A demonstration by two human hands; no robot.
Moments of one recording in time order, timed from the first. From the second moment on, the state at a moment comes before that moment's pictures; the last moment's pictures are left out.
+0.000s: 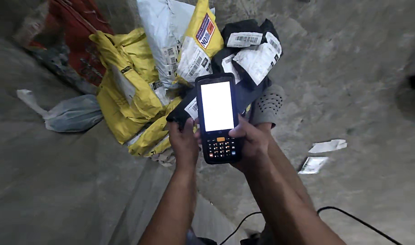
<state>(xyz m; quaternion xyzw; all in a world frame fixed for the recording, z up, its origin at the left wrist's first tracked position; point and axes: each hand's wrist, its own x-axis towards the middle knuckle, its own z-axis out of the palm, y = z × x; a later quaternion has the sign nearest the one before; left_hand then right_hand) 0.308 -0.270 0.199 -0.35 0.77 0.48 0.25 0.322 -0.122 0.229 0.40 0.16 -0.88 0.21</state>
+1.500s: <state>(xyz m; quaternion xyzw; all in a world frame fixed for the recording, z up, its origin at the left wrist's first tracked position) 0.308 -0.272 0.200 -0.27 0.85 0.37 0.26 0.305 -0.114 0.238 0.42 0.34 -0.80 0.26</state>
